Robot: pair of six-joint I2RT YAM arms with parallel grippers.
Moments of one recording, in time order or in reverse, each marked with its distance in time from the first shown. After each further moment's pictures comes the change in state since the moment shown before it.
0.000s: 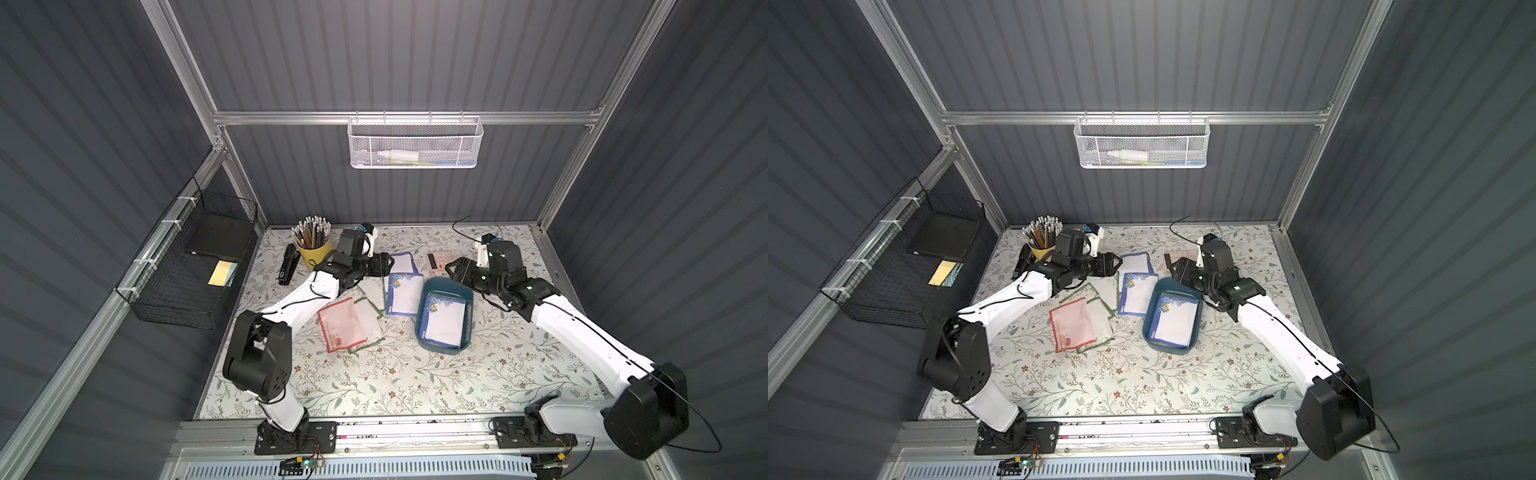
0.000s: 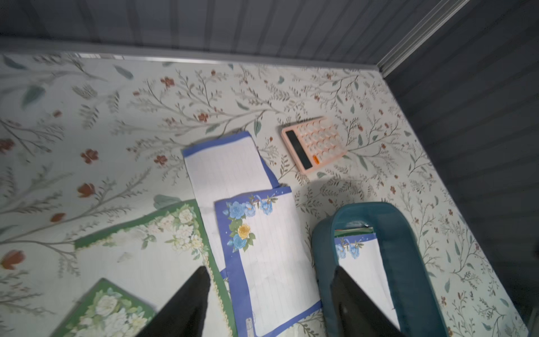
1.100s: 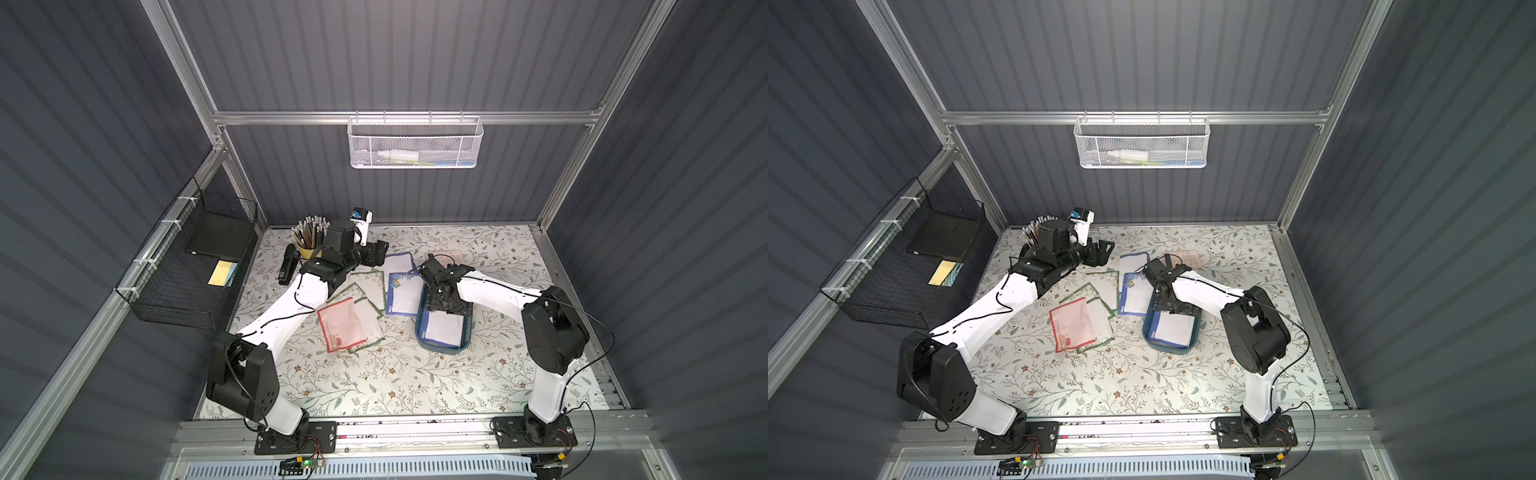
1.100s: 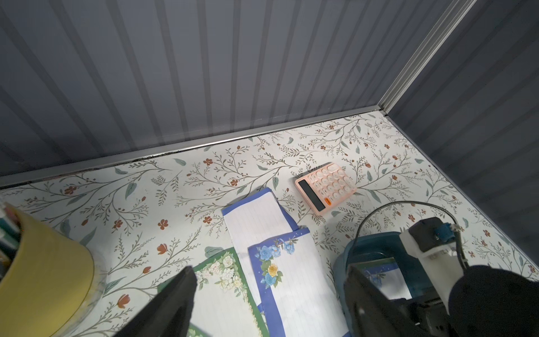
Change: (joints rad) left arm 0.003 -0.081 -0.001 0.031 -0.096 0.159; right arm 0.207 0.549 0.262 -0.449 0.468 0.120
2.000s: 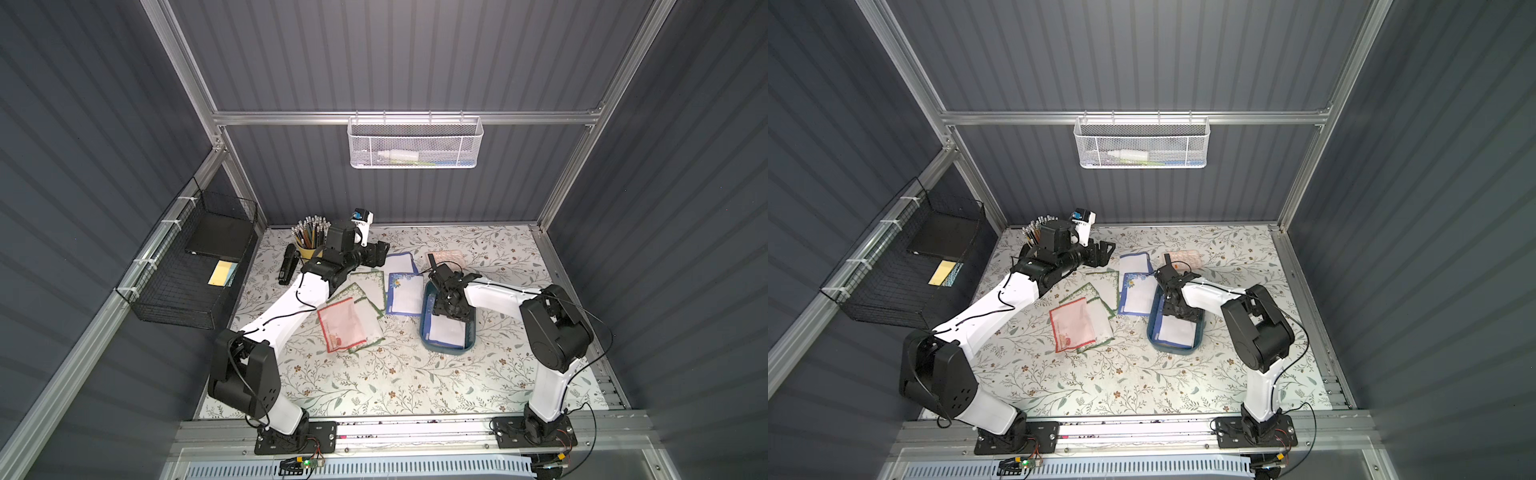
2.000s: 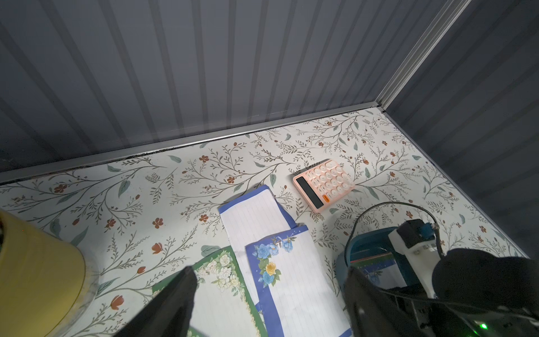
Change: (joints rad) left arm 0.006 0.007 0.000 0.003 0.015 0.000; right arm -0.063 0.002 -0.148 0.201 -0.116 -0.011
